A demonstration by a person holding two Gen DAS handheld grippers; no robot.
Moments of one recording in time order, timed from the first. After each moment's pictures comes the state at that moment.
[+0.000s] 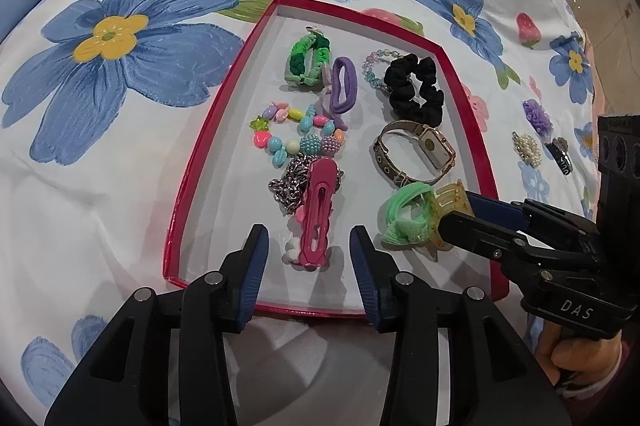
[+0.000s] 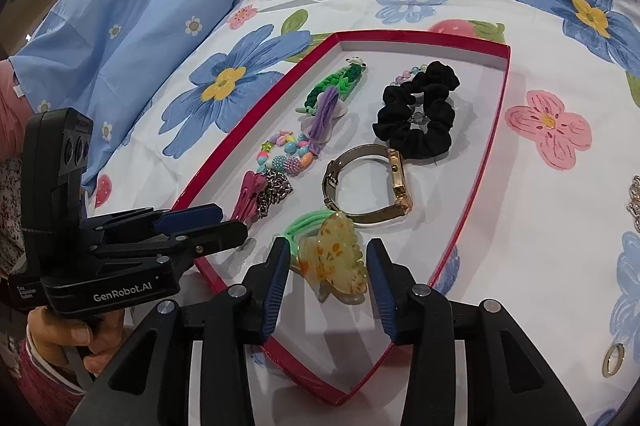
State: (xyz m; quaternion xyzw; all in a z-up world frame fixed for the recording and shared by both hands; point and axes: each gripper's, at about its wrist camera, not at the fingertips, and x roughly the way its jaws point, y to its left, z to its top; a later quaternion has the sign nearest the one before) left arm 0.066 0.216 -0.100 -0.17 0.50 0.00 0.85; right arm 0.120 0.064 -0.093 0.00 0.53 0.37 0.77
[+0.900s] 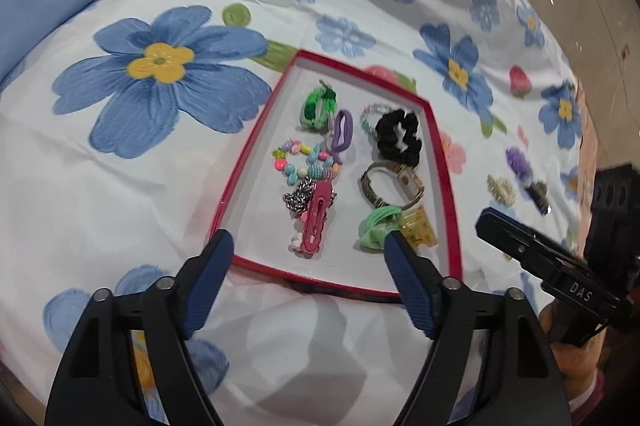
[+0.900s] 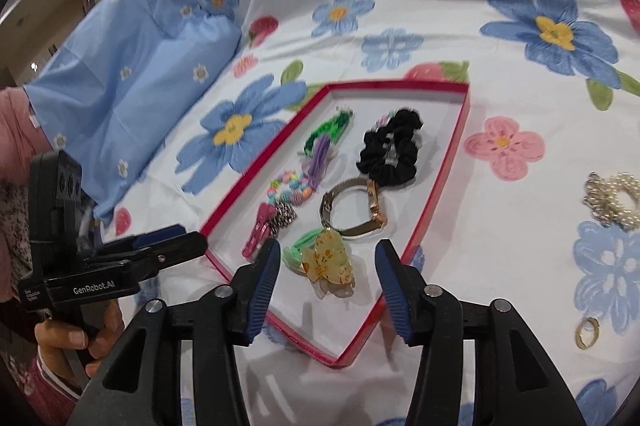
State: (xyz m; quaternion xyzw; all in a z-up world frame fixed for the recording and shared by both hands) left arm 0.018 0.229 -0.053 -0.22 0.43 0.04 0.88; right arm 0.105 0.023 -0.054 0.06 0.47 0.36 0.81
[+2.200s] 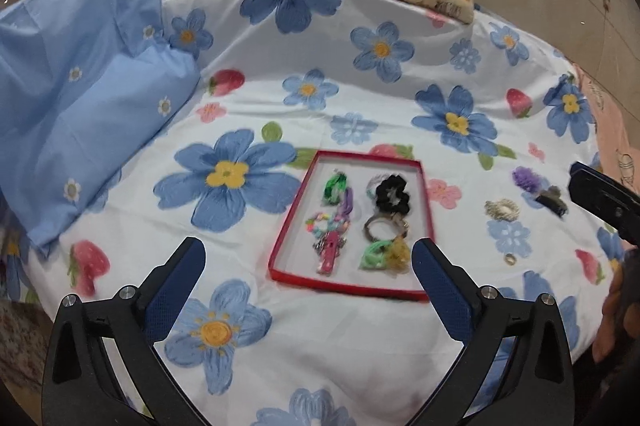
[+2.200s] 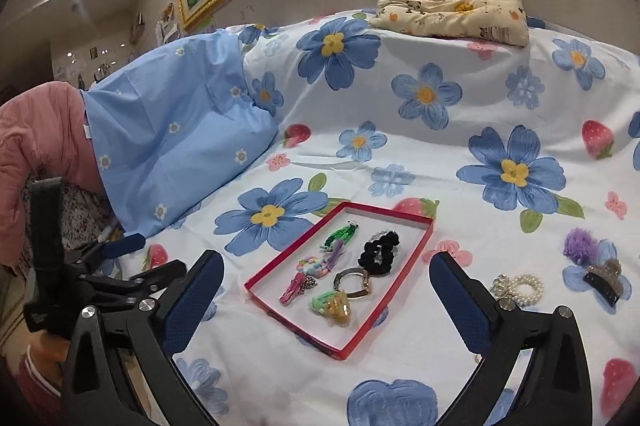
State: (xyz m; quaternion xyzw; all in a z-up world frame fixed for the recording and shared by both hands) left arm -0.068 0.167 0.043 -0.07 0.32 0.14 0.94; right arm 0.022 -0.039 0.083 0.03 0.29 0.37 0.88
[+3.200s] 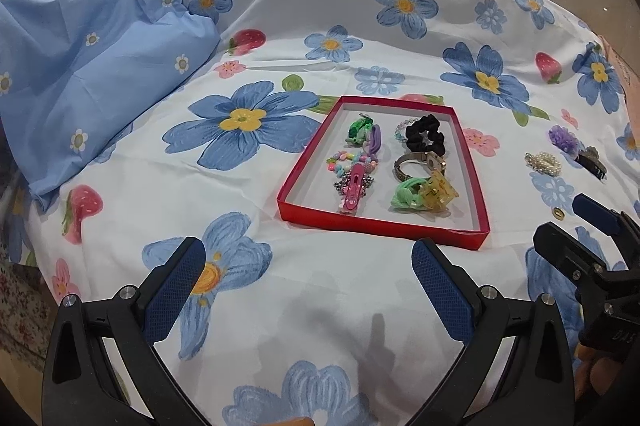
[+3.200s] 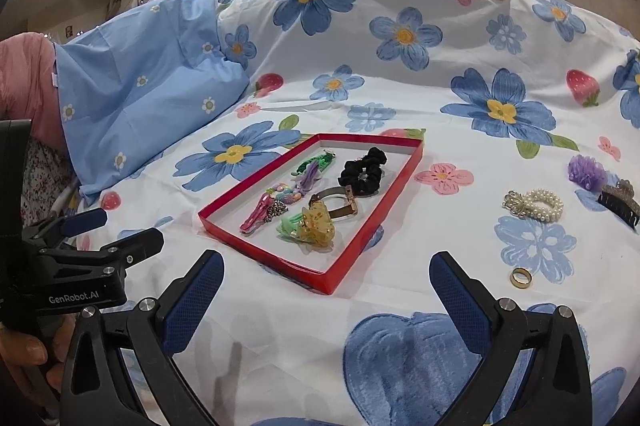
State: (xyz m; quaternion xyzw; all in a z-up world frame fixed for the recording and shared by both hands) left arm -0.078 0.152 -0.034 -0.05 0.33 0.19 0.92; right arm -0.007 -0.021 -0.038 0.00 0.31 0.32 0.90
